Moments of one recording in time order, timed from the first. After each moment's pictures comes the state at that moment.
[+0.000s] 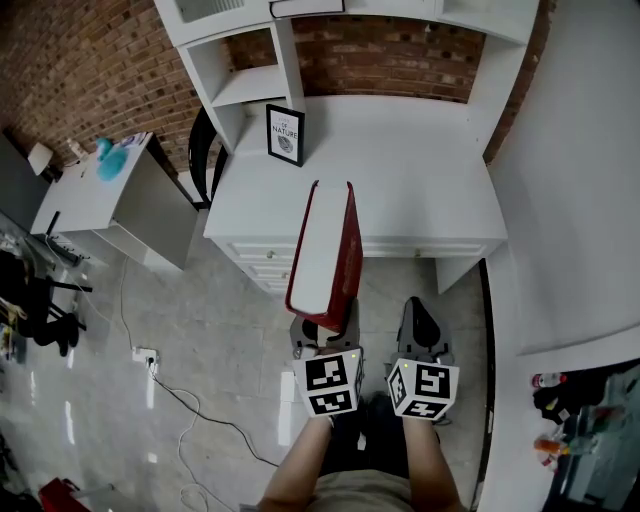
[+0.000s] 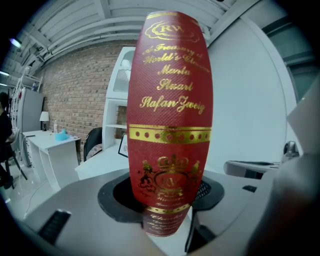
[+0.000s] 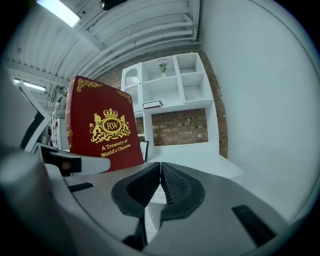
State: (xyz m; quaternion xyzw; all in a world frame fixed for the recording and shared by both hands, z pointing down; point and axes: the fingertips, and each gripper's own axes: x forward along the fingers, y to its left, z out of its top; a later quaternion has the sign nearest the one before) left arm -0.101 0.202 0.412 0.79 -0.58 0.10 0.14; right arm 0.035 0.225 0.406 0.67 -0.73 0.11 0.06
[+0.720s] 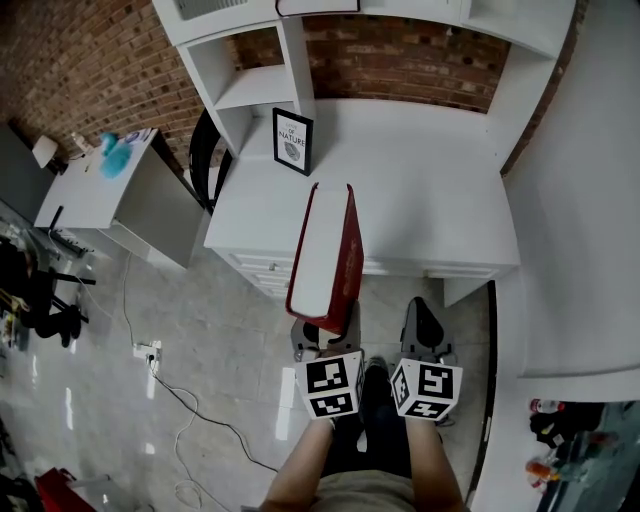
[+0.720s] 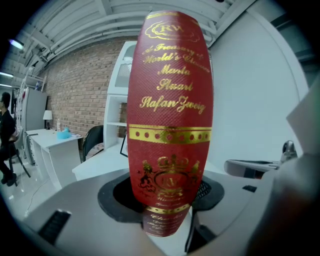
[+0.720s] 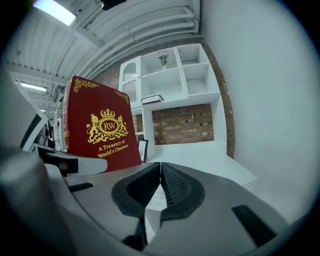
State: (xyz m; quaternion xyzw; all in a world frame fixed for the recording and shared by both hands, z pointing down) left arm -0.095 0.135 0.424 0.77 -0.61 0.11 0.15; right arm 0.046 0.147 0.417 0.65 -0.74 0.12 0.07
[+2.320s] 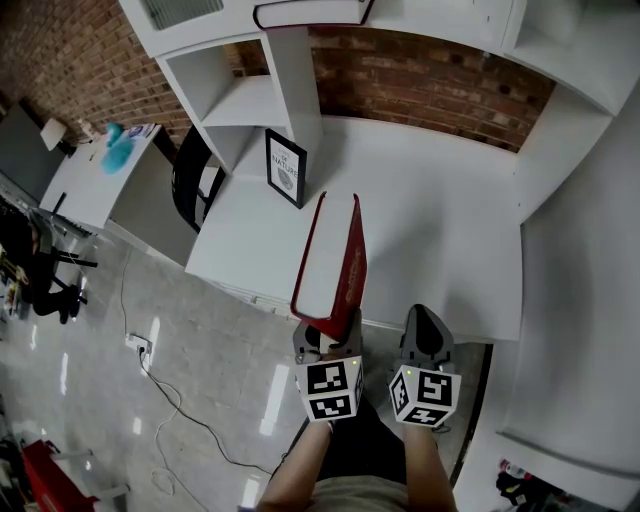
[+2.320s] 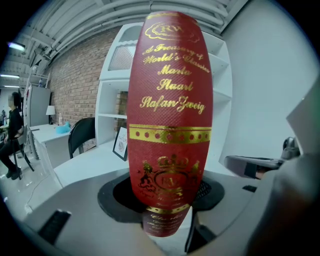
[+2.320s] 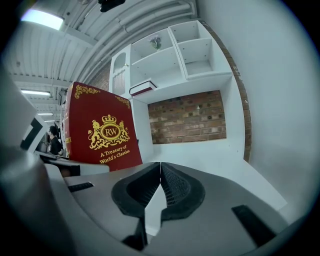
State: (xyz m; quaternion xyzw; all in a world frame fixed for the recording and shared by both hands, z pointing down) left arm -0.032 -0.025 0.455 0.73 -0.64 0.12 0.19; right arm 0.107 -0.029 0.439 0.61 -0.78 0.14 0.08
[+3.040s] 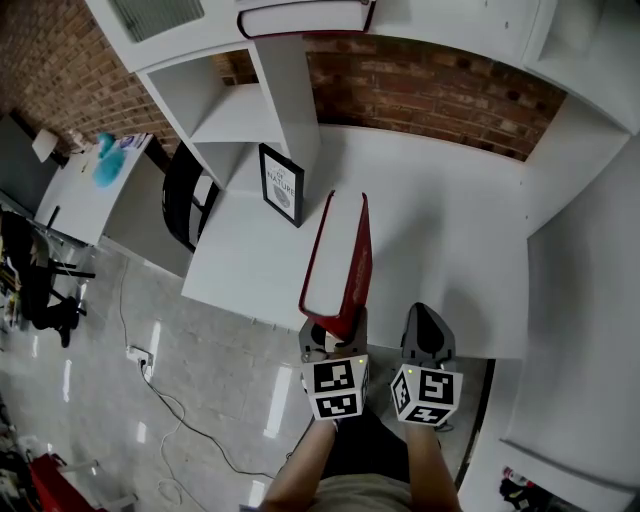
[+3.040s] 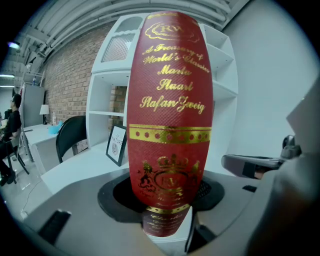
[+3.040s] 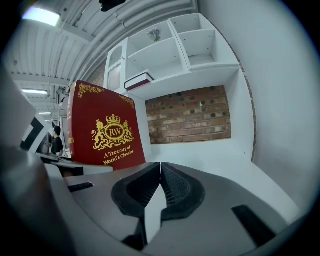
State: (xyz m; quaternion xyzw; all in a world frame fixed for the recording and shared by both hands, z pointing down) left arm -0.034 -0.094 0.467 0.74 -0.63 0.13 0.19; right arm 0.095 -0.095 0.450 0.61 -0.78 0.14 0.09
